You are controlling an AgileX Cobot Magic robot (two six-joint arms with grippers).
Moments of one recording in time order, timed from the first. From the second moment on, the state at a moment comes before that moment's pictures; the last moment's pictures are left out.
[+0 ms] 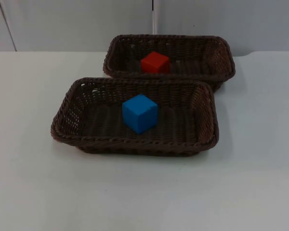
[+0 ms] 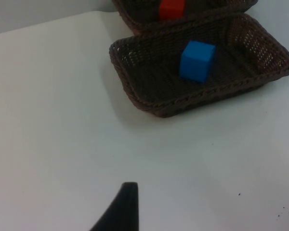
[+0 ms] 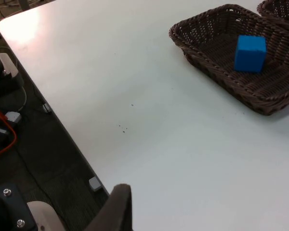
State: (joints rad) right arm 0.96 0.00 -0.52 0.00 1.08 0.02; left arm -0.38 0.00 -0.50 -0.04 1.08 0.03
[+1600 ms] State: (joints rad) right arm 0.96 0.00 -0.52 0.01 1.08 0.02; left arm -0.02 0.00 -0.50 -0.04 1.08 0.03
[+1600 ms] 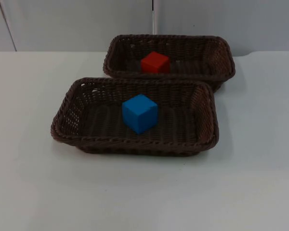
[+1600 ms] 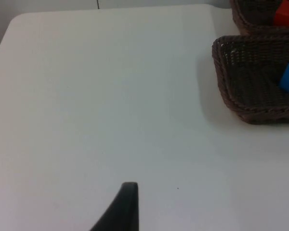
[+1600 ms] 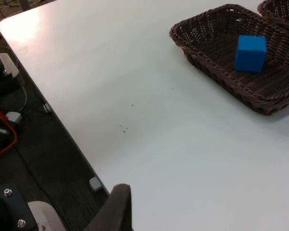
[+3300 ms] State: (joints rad) right arm 0.12 0.00 -0.52 0.01 1.08 0.02; left arm -0.02 0.00 -0.50 -0.04 1.08 0.03
